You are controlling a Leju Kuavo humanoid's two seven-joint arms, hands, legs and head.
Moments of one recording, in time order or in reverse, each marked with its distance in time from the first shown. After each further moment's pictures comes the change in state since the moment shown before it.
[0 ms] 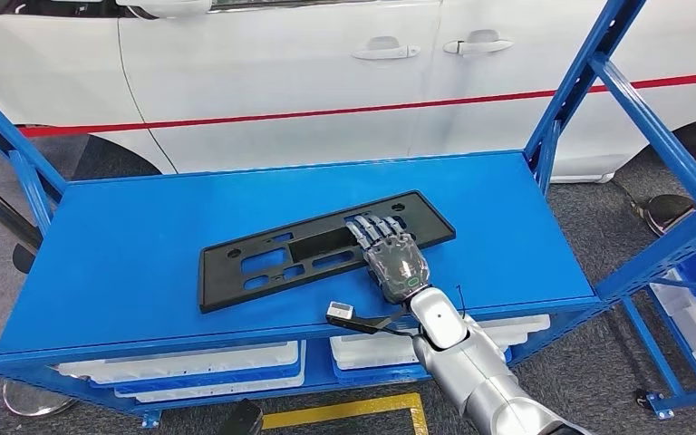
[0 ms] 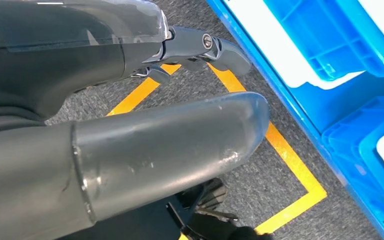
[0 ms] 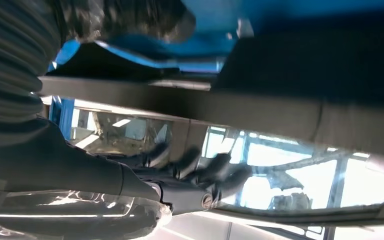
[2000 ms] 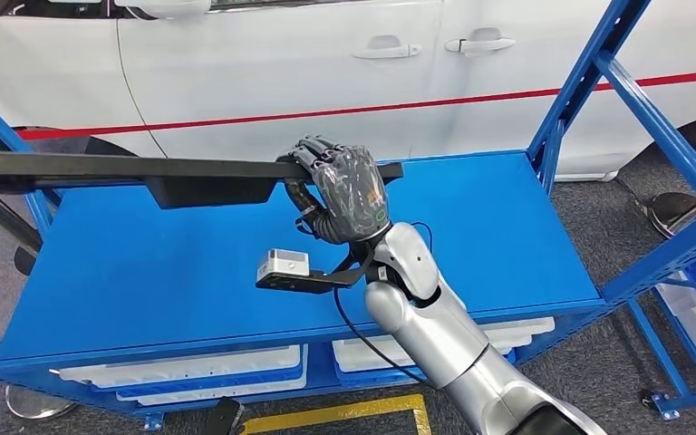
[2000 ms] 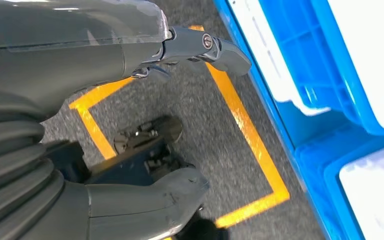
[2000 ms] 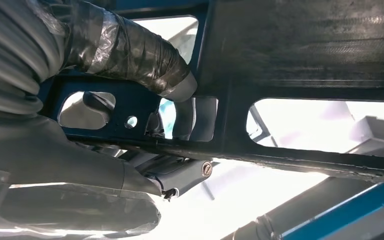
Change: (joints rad) left arm 0.006 0.015 0.080 -0.003 0.130 -0.072 -0.066; right arm -0.106 0.050 0.223 -0.588 -0.714 0.184 -0.145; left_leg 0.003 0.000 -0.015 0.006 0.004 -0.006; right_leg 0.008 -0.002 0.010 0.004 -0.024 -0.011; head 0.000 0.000
